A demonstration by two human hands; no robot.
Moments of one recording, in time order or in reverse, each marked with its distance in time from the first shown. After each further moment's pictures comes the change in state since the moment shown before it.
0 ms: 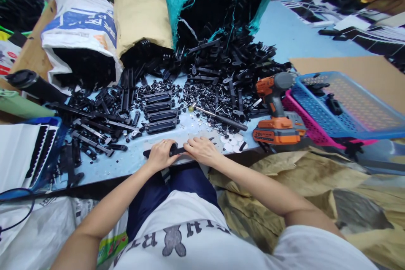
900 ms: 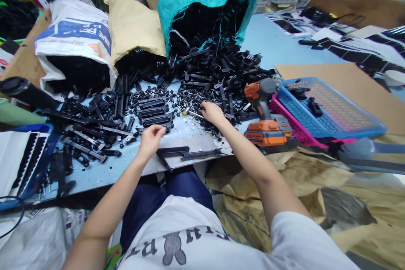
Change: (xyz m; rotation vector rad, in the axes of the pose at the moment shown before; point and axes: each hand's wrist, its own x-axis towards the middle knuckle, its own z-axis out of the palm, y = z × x) left_hand 0.059 0.002 -0.034 -0.811 0.333 -0.497; right_hand 0.044 0.153 -0.002 0.128 -0.090 0.711
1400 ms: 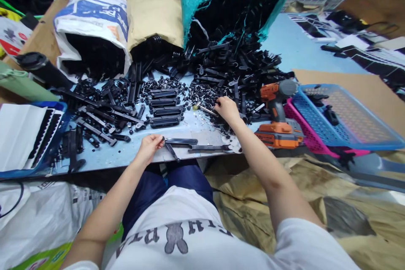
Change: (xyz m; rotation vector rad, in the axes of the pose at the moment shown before) left_hand -0.049 -0.053 -0.031 -0.510 0.028 -0.460; right_hand -0.003 0.000 0.005 -0.001 0.131 0.006
